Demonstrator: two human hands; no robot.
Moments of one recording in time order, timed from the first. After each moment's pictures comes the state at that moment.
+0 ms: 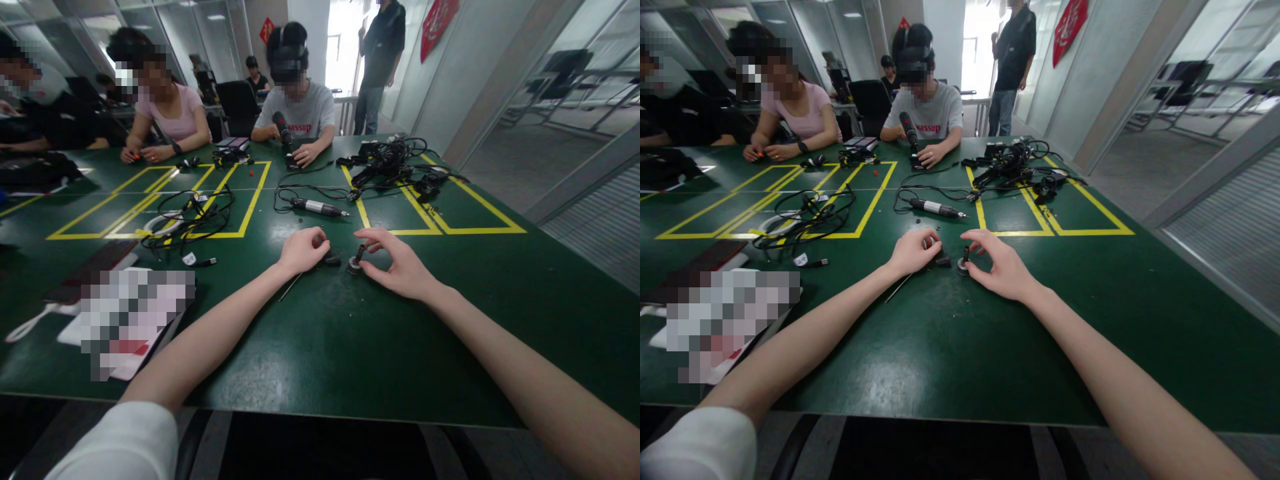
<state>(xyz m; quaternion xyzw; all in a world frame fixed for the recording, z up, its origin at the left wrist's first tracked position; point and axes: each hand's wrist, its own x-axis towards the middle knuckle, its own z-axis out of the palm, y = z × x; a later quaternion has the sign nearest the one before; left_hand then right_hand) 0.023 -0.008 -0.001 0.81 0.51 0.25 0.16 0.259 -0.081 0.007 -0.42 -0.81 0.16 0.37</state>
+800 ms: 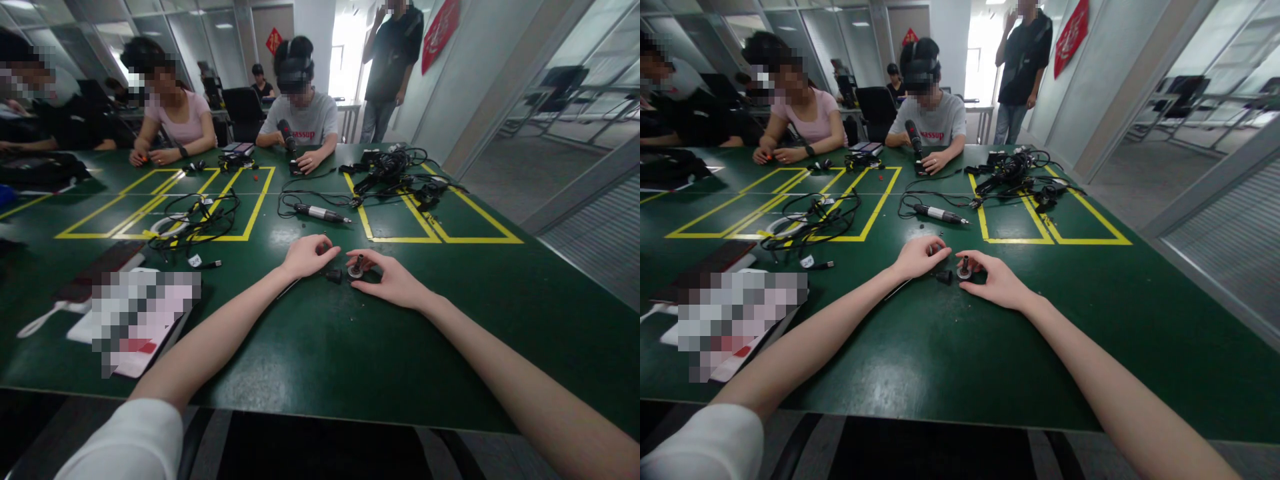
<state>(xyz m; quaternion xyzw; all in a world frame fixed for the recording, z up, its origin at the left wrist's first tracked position) 0.023 -0.006 -0.006 0.82 0.48 0.24 0.17 0.255 -0.078 -0.002 -0.43 -0.80 0.28 0.31</state>
